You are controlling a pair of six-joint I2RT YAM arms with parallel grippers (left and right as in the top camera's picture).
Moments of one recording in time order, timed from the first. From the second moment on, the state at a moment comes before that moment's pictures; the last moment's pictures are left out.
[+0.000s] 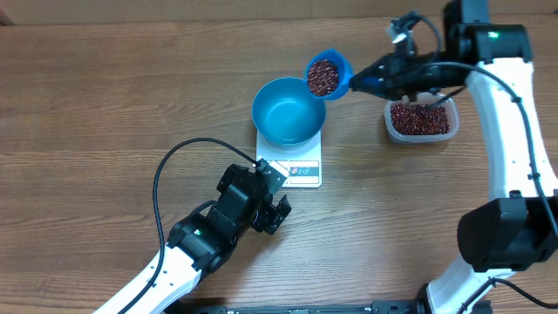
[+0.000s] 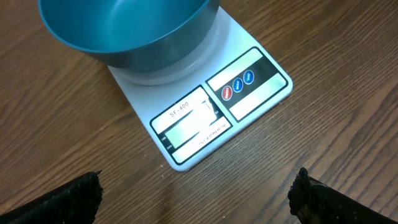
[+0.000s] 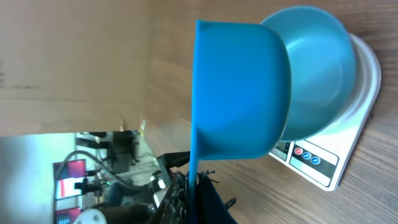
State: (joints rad) left arm -0.70 1.11 0.61 -0.28 -0.16 0.06; right arm 0.04 1.88 1.92 -1.32 -1.01 0.06
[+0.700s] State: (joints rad) left arm -0.70 1.11 0.61 -0.28 -0.16 0.06; right arm 0.38 1.88 1.92 -1.20 -0.43 0.27
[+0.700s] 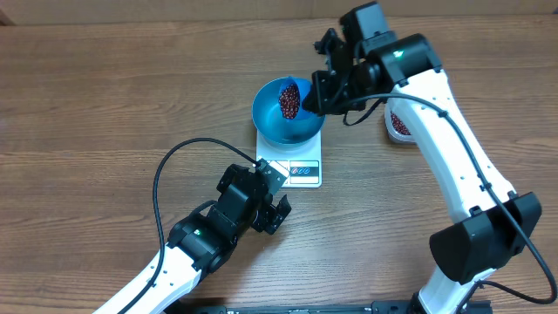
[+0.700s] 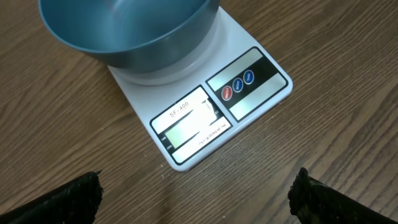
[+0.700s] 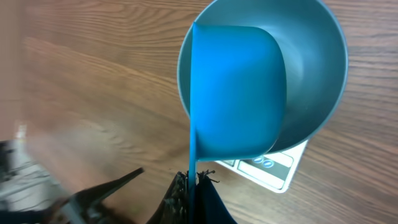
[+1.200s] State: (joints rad) left arm -0.70 1.11 0.61 -0.28 -0.16 0.06; right arm 0.43 1.88 1.92 -1.19 -0.26 0.28
